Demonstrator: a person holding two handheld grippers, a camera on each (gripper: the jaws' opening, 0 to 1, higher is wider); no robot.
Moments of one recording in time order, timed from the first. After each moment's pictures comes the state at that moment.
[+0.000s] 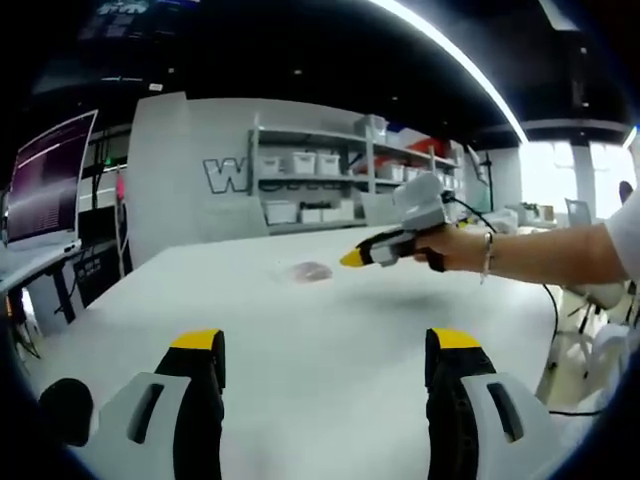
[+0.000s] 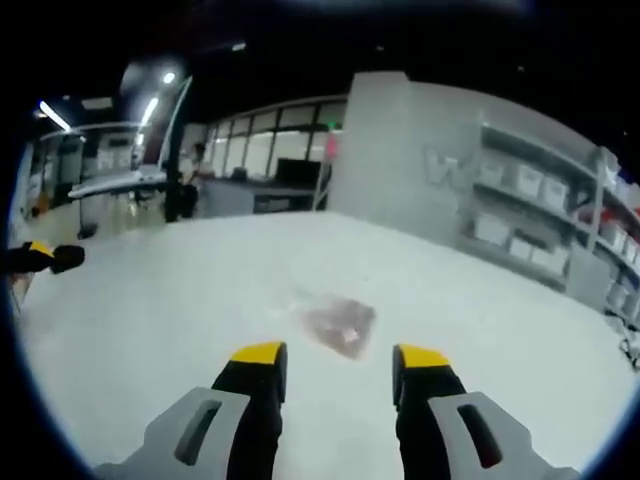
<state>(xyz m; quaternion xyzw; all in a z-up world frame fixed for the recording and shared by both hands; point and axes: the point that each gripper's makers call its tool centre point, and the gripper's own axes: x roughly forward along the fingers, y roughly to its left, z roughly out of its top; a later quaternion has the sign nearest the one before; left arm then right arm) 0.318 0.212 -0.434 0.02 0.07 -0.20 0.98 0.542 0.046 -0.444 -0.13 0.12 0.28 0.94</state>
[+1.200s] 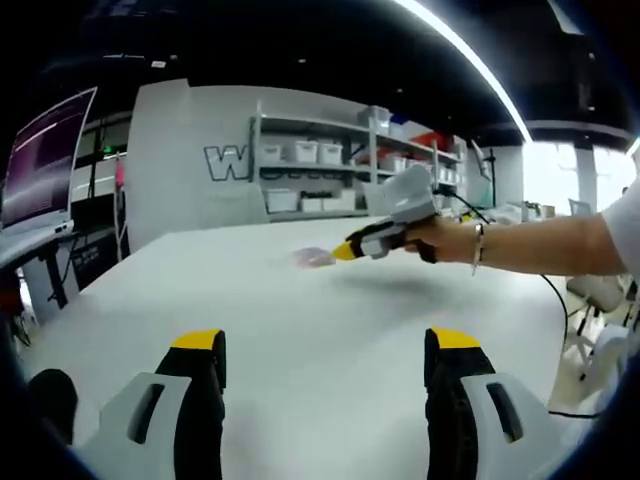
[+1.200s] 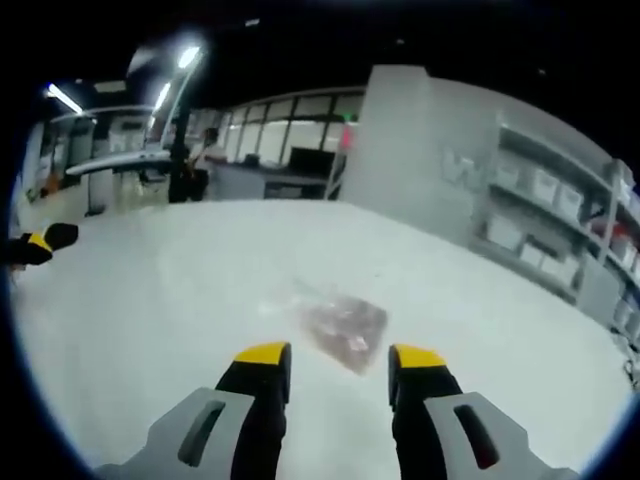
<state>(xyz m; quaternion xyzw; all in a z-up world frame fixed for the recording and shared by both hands) 0.337 0.213 -0.455 0.02 0.09 -0.20 0.98 0.570 0.066 -0.462 -0.16 0.13 0.30 0.93</state>
